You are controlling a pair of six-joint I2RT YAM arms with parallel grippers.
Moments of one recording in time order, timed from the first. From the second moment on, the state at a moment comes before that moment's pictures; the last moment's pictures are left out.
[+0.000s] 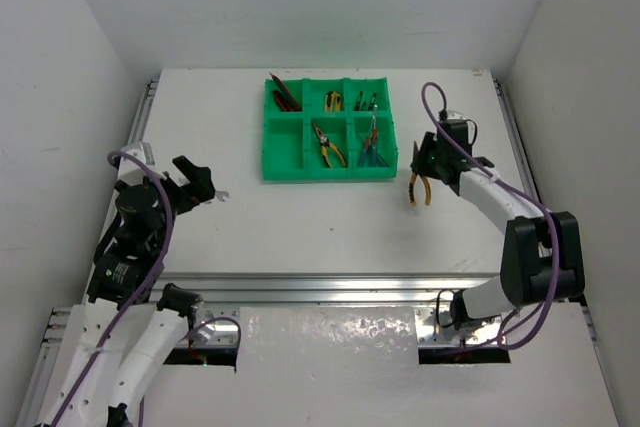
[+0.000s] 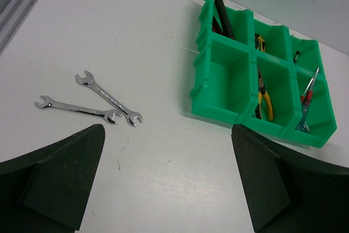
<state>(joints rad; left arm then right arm) -0.20 0.51 0.79 -0.57 -0.31 -0.44 0.10 1.48 0.86 -0.16 0.04 0.38</state>
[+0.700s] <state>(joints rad) -0.20 0.53 0.79 -0.57 -0.33 -0.44 0.47 1.95 1.49 -0.06 -0.01 0.35</state>
